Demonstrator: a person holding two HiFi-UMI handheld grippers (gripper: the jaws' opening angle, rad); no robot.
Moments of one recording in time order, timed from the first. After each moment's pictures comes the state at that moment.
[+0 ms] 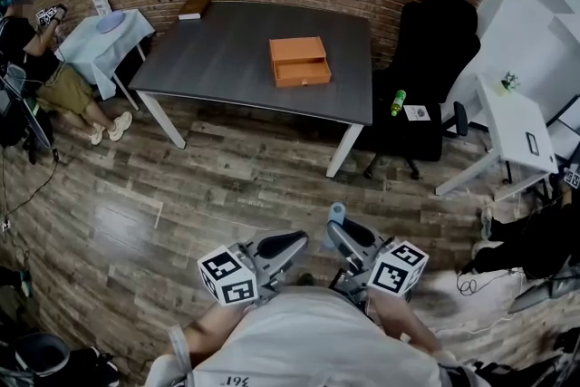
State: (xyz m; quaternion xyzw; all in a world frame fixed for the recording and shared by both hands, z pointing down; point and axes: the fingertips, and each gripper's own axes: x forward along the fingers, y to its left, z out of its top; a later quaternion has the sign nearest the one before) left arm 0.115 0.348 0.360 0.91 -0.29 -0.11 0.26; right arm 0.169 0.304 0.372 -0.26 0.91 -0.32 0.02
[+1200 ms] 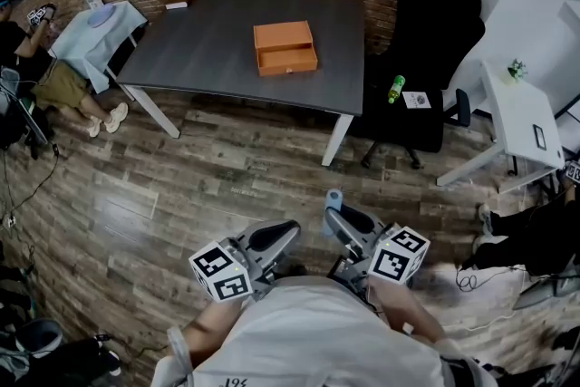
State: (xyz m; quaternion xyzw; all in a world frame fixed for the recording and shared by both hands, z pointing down) left arm 0.163 0.297 0.374 0.90 -0.33 -0.11 0.27; right arm 0.225 0.246 0.388 -0.24 0.91 -0.34 0.01
